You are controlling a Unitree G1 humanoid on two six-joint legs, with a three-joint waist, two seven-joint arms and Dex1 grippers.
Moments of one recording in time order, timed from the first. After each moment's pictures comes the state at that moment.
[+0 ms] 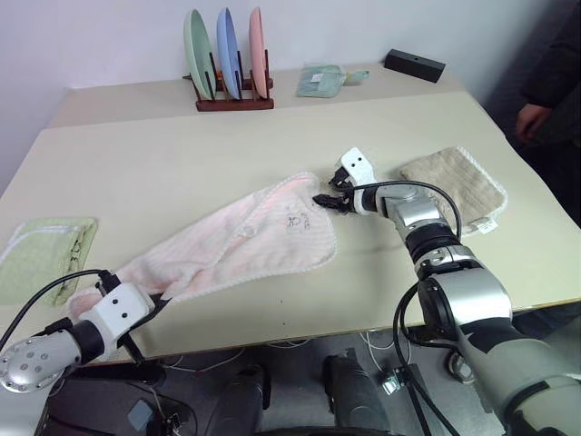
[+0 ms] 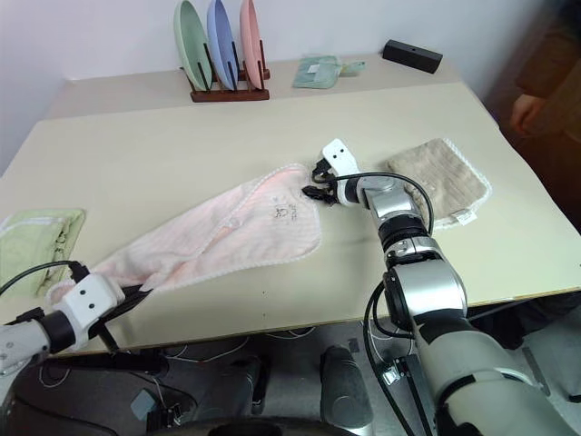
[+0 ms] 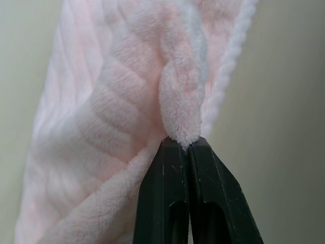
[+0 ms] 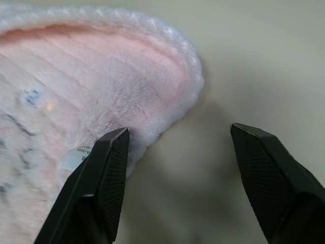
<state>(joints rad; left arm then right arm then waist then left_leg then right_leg) 0.43 0.74 0.33 -0.40 -0.12 0.12 -0.81 -1.03 -0.27 0.01 1.02 -0.03 0.26 0.80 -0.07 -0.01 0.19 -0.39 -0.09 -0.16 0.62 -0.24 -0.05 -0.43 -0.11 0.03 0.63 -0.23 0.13</state>
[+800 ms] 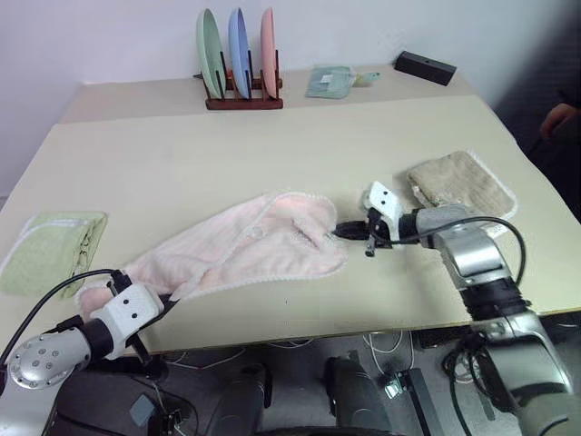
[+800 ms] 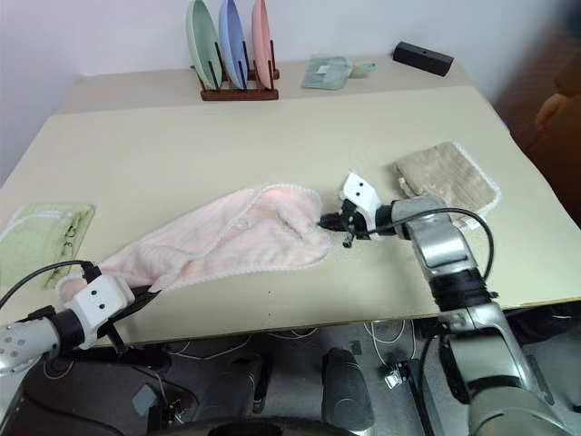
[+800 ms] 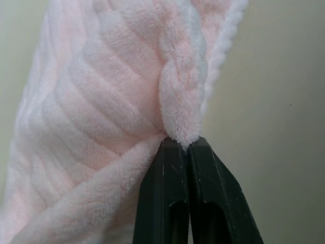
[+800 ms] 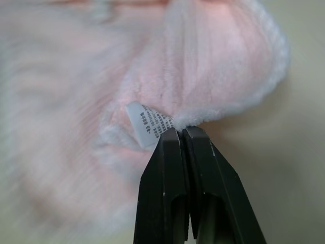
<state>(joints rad) 0.42 0.75 0.29 -0.41 -0.10 0.12 -0.81 -0.57 -0.58 0.14 0.12 0.11 0.47 1.17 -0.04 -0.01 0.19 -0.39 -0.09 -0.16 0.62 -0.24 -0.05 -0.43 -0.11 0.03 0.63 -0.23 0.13</state>
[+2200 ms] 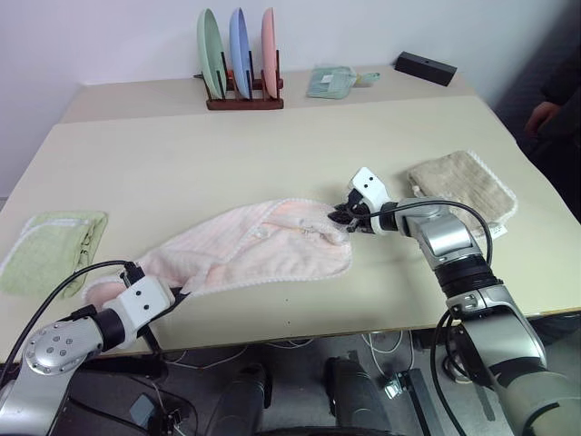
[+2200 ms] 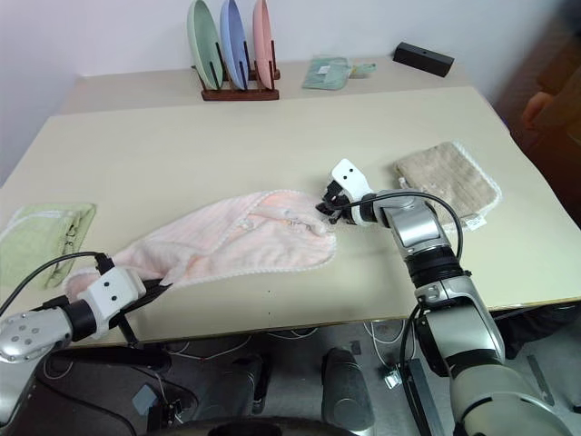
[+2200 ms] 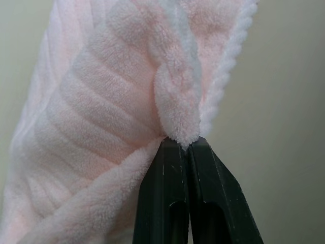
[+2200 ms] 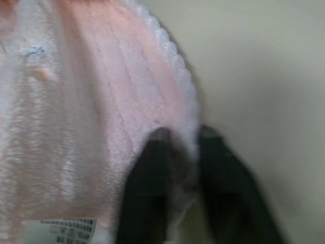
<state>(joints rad) 0.35 0.77 0.23 -0.41 -0.10 0.15 -0.80 -0.76 -0.46 0.19 0.45 0.06 0.48 0.90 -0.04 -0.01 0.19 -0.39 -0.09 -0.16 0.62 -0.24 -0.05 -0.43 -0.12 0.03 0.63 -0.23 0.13</state>
